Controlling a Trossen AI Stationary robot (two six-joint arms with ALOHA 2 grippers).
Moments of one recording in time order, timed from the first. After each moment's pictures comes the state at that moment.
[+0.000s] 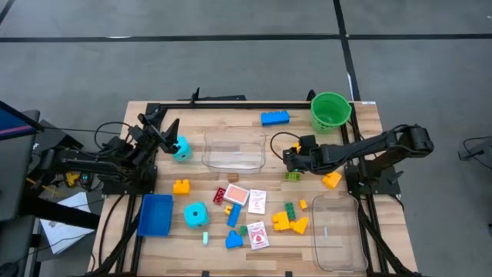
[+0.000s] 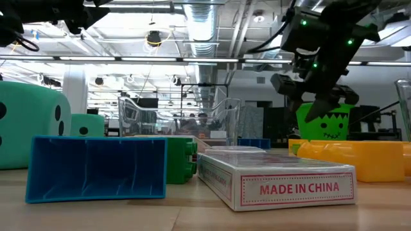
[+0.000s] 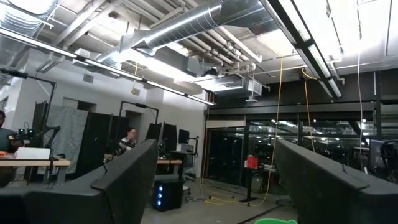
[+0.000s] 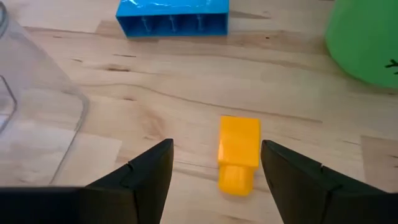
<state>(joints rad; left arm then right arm) 0.05 0.52 0.17 1.03 -0.64 0.31 0.02 1.43 0.72 -0.57 0.75 1.31</state>
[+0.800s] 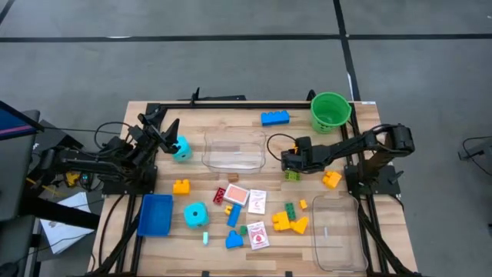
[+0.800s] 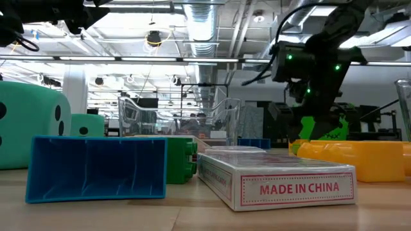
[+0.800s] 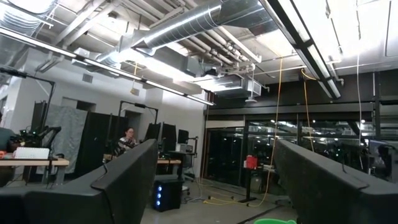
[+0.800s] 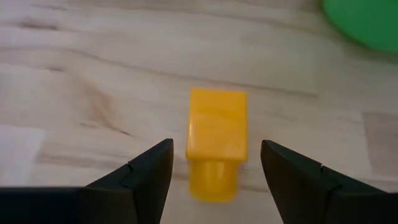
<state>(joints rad) 0.05 0.52 0.17 1.03 -0.64 0.31 -0.06 1.63 0.72 -0.53 0.68 1.34</state>
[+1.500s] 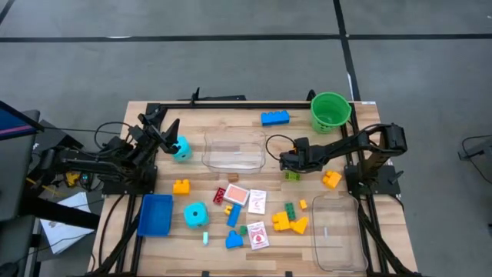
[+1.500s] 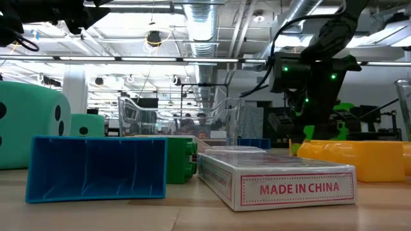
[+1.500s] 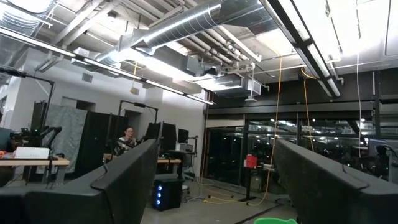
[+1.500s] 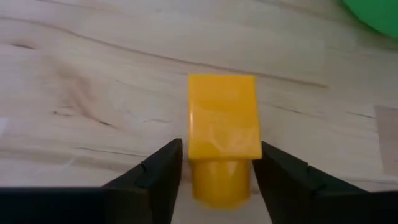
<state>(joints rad) 0.05 0.52 0.17 1.03 -0.64 0.31 -0.08 1.69 0.72 -0.51 0.65 1.30</state>
